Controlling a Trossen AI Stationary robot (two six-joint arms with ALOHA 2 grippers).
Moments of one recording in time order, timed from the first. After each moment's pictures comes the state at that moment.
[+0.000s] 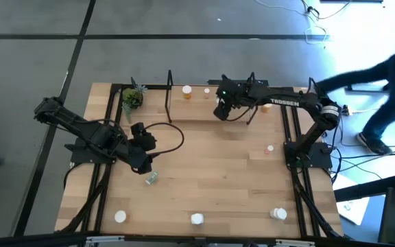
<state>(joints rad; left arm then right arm) -0.44 1.16 1.12 -1.02 -0.54 -0.57 -0.41 1.67 1.29 -0.65 0.26 0.13</state>
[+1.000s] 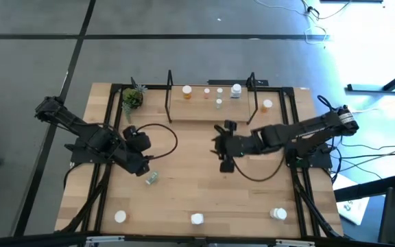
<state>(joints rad) -0.51 1.16 1.12 -1.17 -0.53 -0.89 0.28 1.50 1.32 -0.59 0.40 0.11</state>
